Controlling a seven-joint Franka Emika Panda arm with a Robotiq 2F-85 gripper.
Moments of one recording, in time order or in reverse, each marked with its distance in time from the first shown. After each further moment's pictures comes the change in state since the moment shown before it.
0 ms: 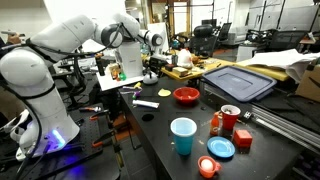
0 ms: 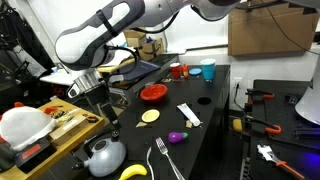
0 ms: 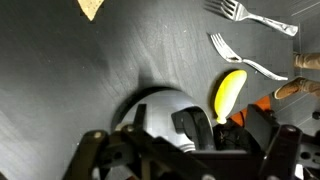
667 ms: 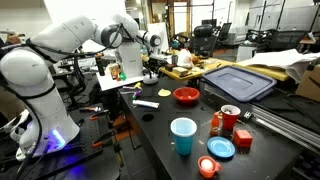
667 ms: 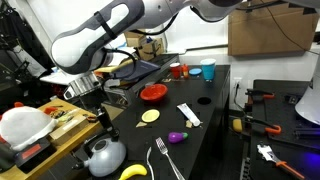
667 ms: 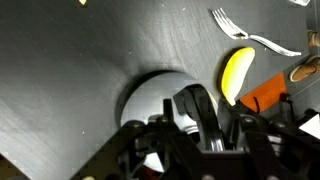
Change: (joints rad) arm 0.023 0.007 0.000 0.000 0.000 0.067 0.102
